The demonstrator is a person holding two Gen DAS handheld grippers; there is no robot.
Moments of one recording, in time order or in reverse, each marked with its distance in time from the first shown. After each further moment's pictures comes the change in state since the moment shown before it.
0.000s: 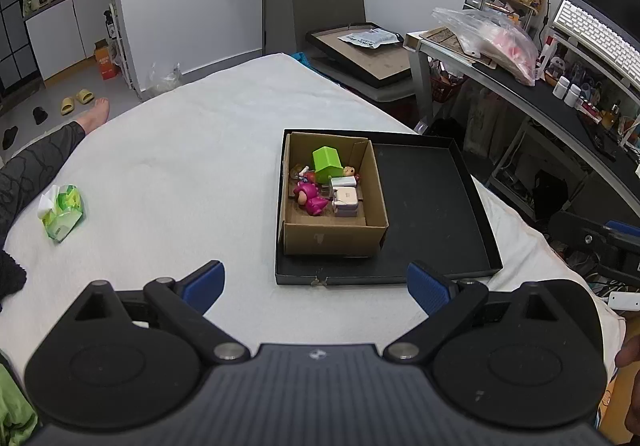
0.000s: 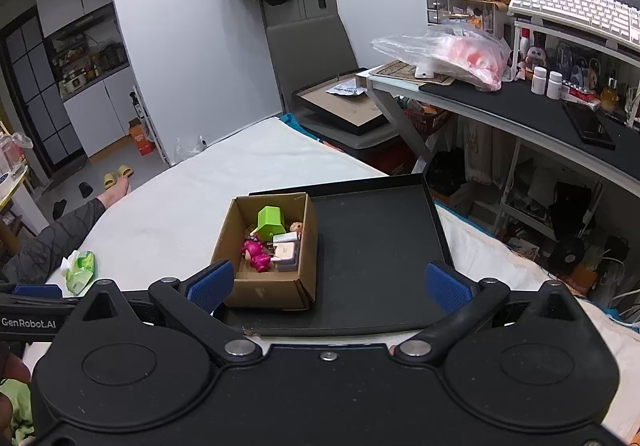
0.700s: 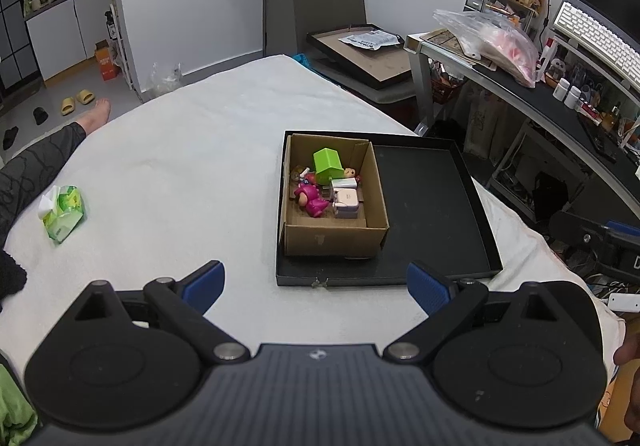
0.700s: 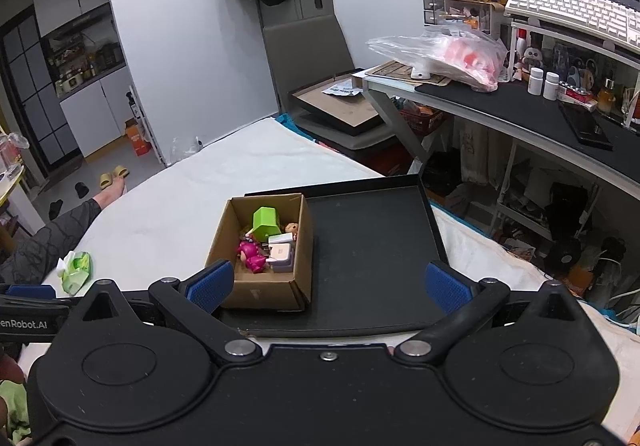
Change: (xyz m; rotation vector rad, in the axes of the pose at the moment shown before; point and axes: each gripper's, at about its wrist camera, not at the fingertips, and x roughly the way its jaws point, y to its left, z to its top) left arm -0.001 0.003 -0.001 -0.001 -0.006 -0.004; right arm 0.001 -0.002 0.000 0.001 0.000 -0.015
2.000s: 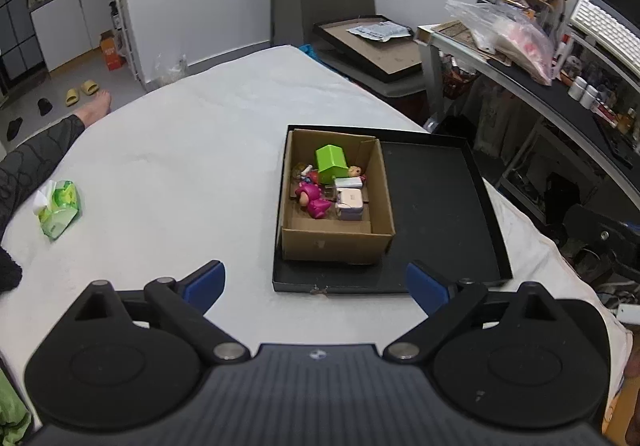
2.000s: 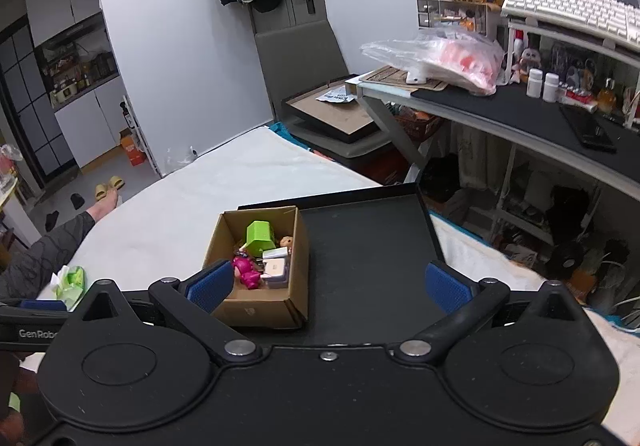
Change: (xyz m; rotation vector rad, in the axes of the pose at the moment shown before) left arm 0.029 -0.011 0.014 -0.008 0.030 0.020; right arm 0.014 -0.002 0.009 0.011 -0.027 -0.017
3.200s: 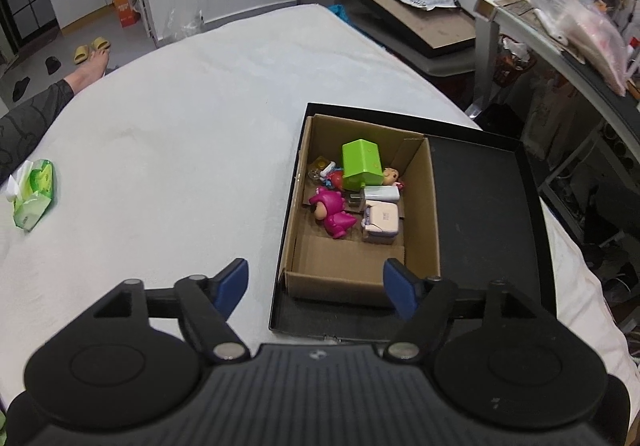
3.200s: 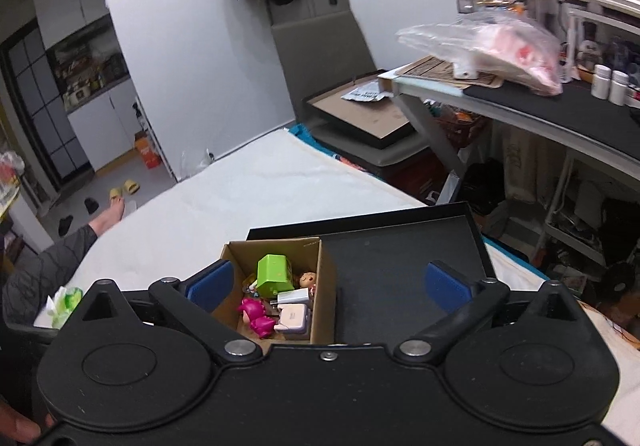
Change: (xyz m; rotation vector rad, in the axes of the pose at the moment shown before) left arm 0.127 0.009 0.055 -0.084 0.120 0.059; right arm 0.111 0.007 0.039 0.011 0.007 0.077
